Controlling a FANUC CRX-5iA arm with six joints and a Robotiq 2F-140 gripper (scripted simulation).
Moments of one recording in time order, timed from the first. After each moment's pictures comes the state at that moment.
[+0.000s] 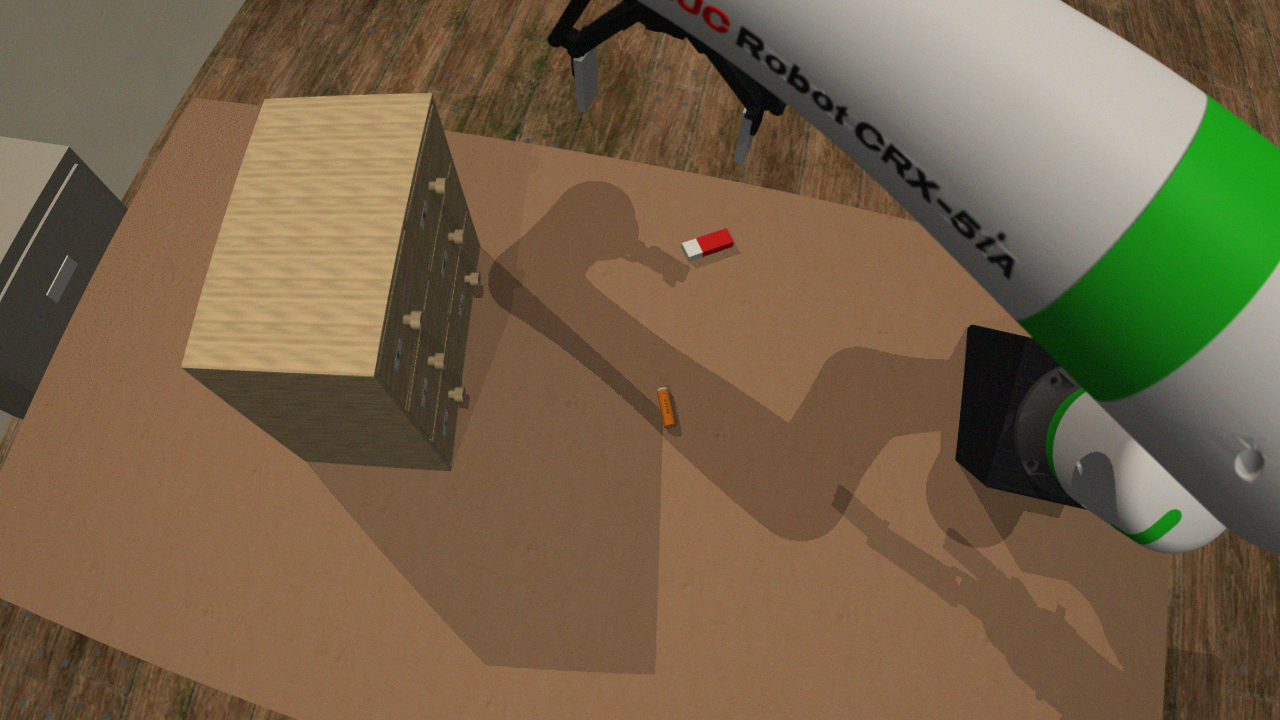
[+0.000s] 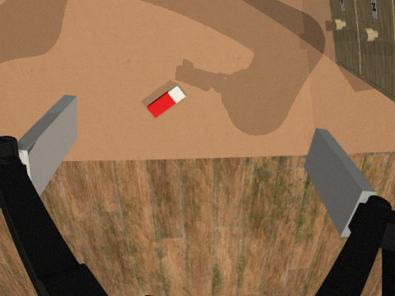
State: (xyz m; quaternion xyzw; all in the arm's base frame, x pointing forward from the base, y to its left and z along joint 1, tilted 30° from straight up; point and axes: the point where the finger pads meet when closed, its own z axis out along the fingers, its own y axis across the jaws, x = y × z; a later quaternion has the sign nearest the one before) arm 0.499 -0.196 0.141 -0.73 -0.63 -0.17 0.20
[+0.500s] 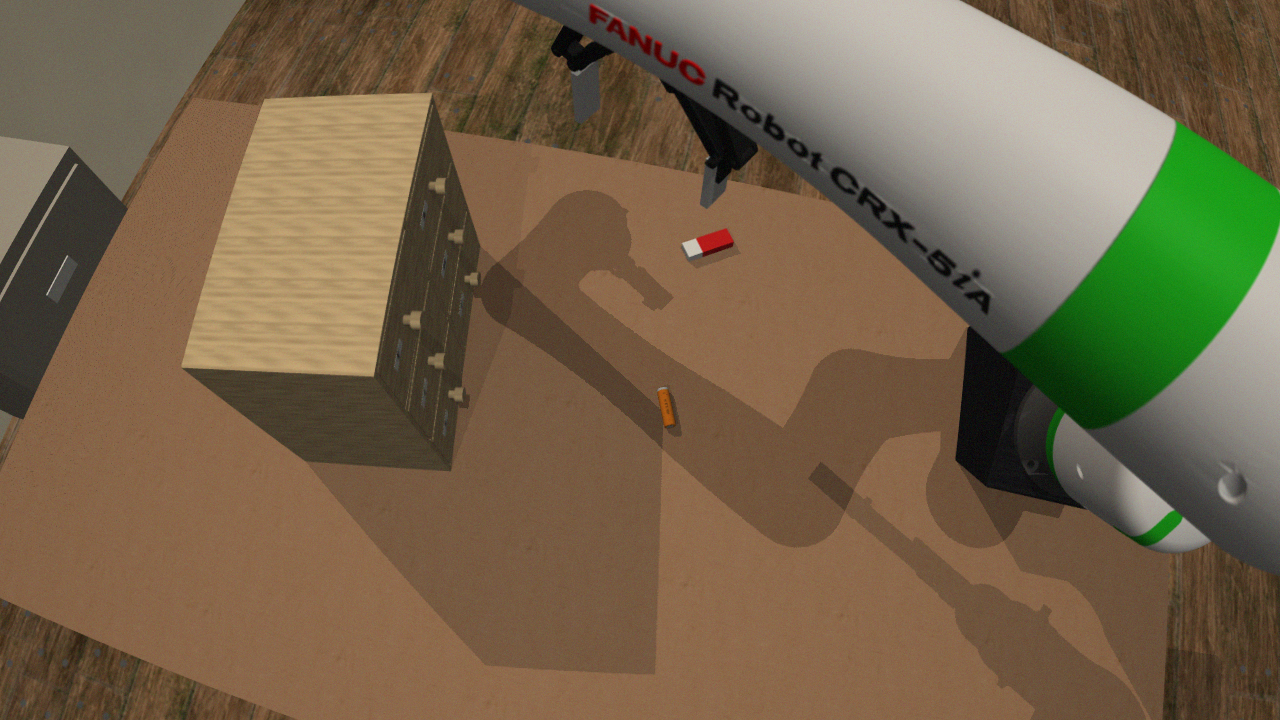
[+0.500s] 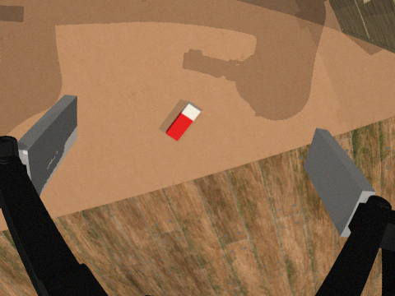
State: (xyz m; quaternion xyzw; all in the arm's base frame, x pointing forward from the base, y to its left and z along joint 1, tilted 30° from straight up) arm 0.510 -0.171 0.123 -0.82 -0.51 -0.14 0.22
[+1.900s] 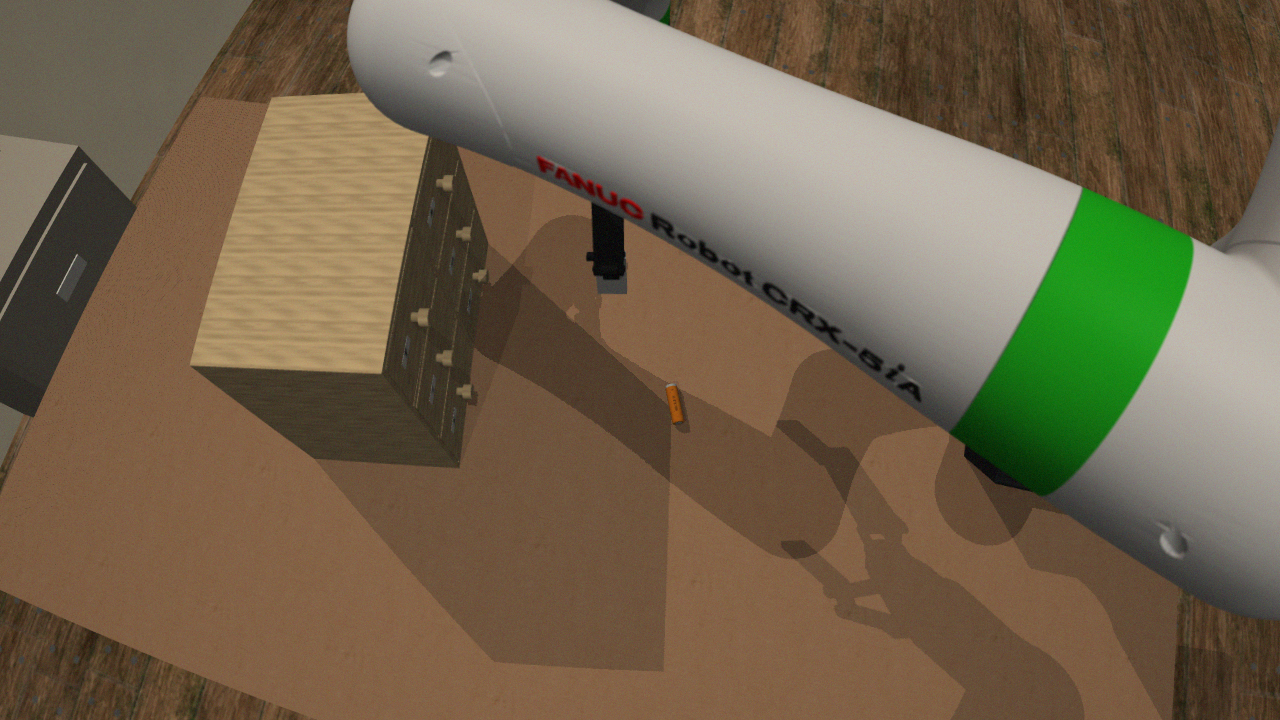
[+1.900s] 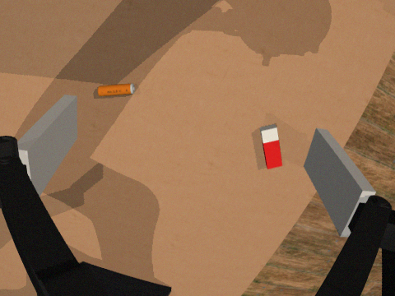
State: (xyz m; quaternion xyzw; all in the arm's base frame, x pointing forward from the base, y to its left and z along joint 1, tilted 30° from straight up) arm 0.540 -0.099 0.074 -0.96 -0.11 -0.03 0.26
